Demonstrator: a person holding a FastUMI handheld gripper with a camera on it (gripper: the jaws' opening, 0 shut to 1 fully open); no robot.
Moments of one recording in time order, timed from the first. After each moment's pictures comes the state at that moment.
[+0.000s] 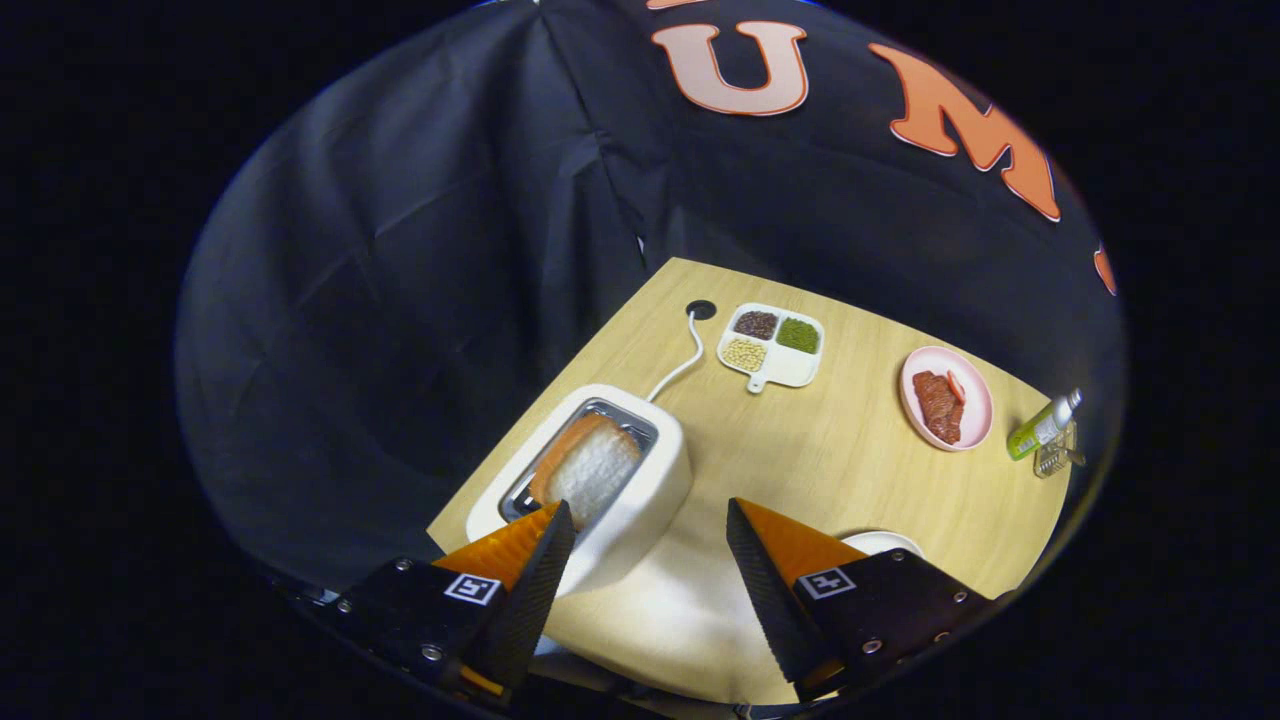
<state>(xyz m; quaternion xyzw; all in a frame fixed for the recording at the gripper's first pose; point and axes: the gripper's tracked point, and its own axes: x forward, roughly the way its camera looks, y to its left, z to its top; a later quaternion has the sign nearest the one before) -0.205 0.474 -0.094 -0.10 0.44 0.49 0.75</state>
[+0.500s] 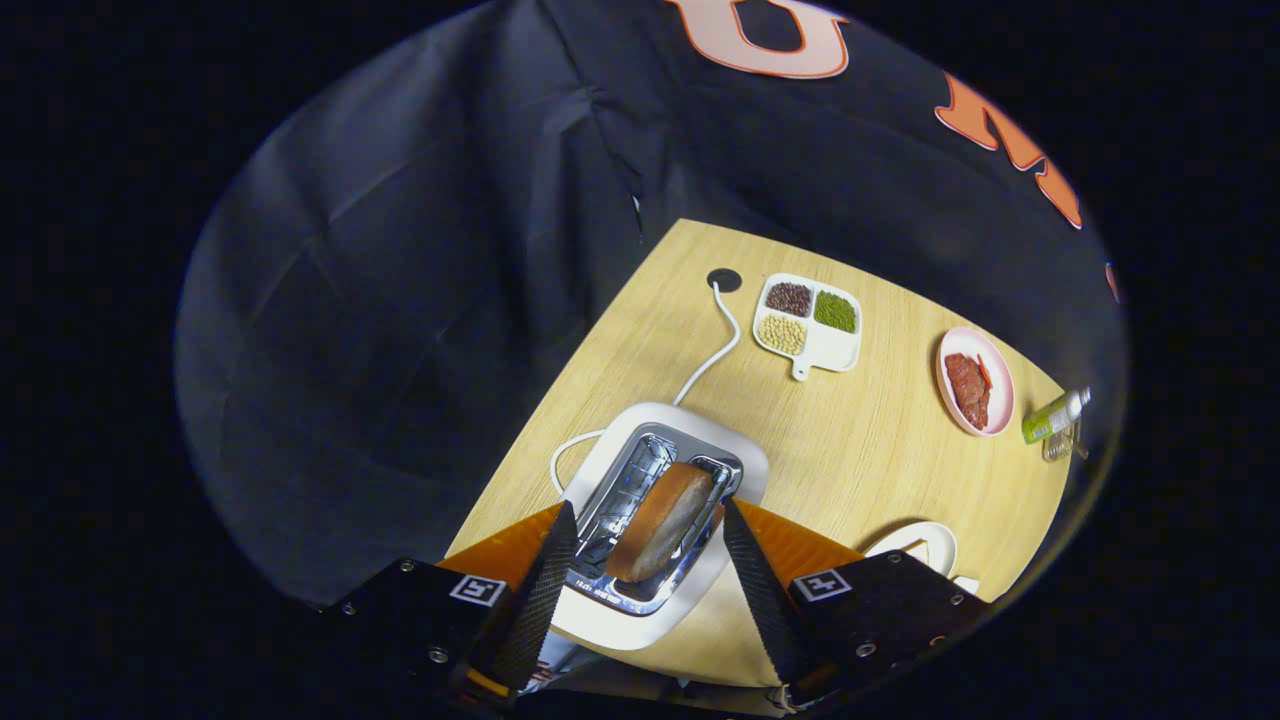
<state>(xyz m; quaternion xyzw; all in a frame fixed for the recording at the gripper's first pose) -0.220 0.536 -0.123 -0.14 0.51 0.43 0.73</state>
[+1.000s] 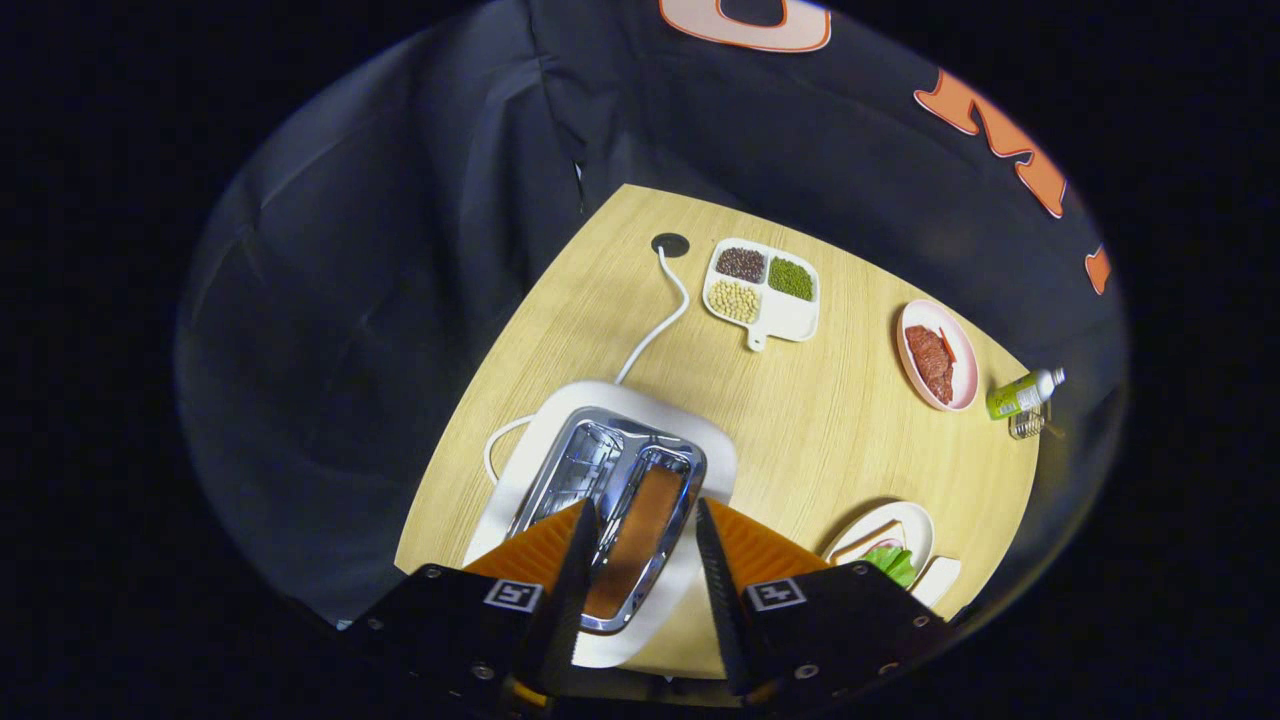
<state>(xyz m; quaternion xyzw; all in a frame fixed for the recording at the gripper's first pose) -0.208 0.521 -0.160 -0.19 0.53 0.35 0.75</state>
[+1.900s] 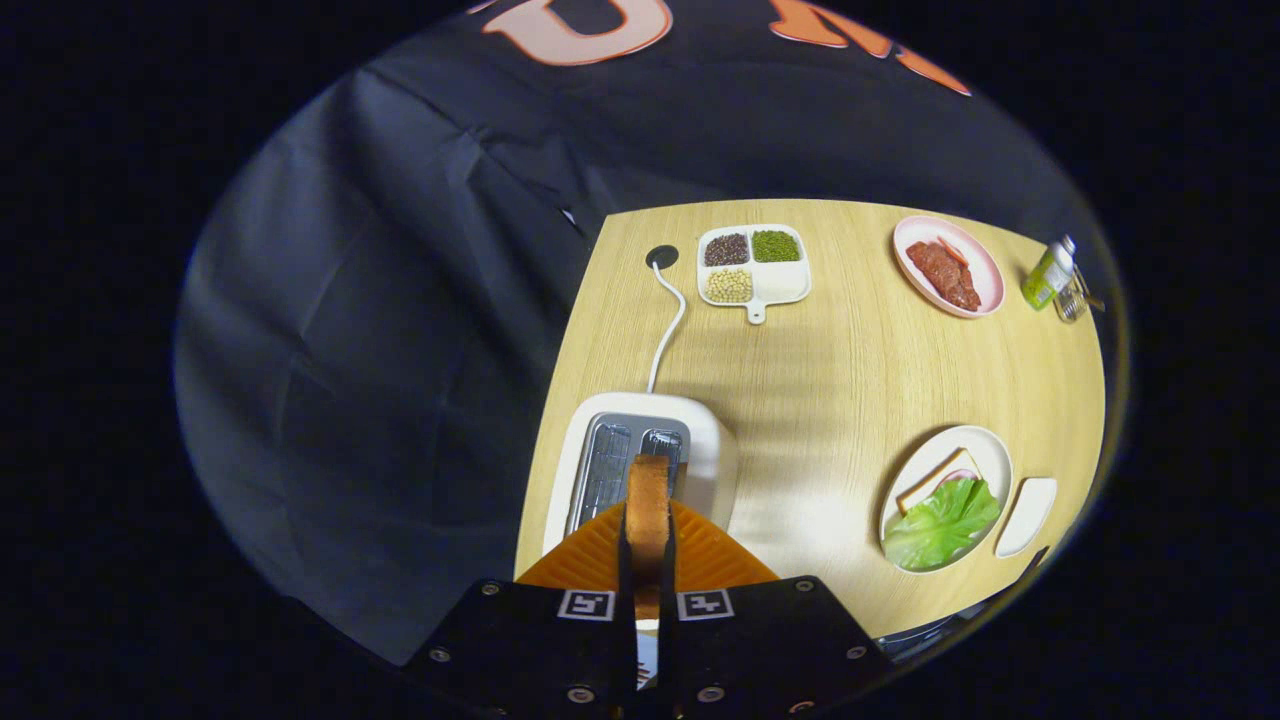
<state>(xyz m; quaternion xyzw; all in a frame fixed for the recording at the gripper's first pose) -0.204 0.489 -0.100 0.03 0.59 0.37 0.72</state>
